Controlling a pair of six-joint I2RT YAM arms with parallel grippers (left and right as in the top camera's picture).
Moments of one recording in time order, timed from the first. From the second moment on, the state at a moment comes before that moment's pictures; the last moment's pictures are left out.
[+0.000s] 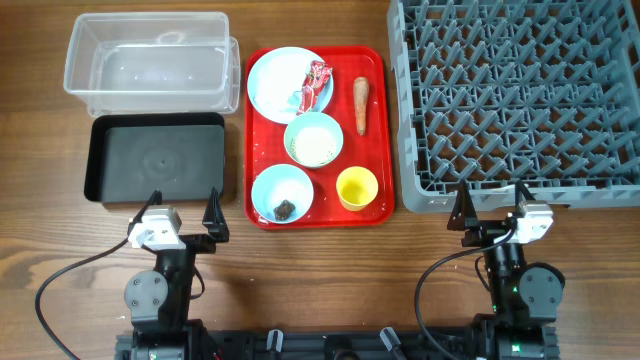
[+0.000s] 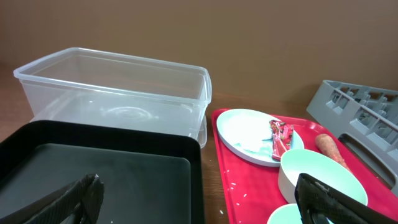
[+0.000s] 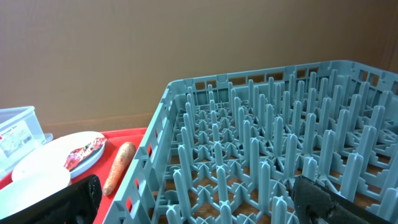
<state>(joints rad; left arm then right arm) 0.05 0.01 0.01 -0.07 0.08 -0.17 -0.06 0.01 0.01 0.00 -0.10 0.13</state>
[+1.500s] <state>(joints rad) 0.05 0.23 0.22 -0.04 0.11 -0.14 -0.06 0.10 0.11 0.14 -0.16 0.30</state>
